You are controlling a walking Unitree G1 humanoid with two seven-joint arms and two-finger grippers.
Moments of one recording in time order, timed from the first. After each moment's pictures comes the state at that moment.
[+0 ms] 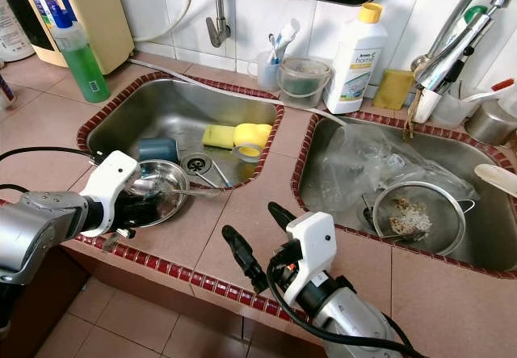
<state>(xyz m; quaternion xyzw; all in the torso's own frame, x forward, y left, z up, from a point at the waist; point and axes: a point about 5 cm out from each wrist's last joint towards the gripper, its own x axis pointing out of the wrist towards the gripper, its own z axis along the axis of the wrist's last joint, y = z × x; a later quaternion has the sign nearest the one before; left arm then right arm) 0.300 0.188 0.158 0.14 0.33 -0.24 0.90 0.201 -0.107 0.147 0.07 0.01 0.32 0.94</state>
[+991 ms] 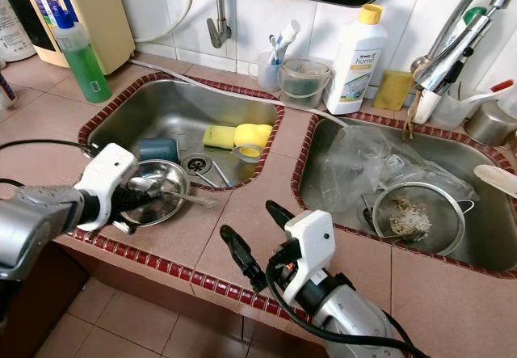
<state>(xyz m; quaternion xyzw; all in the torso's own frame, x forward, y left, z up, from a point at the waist) 0.305 0.193 0.170 0.16 0.31 -0.22 0.91 0.203 -0.105 0.150 0.07 0.00 0.34 0.94</state>
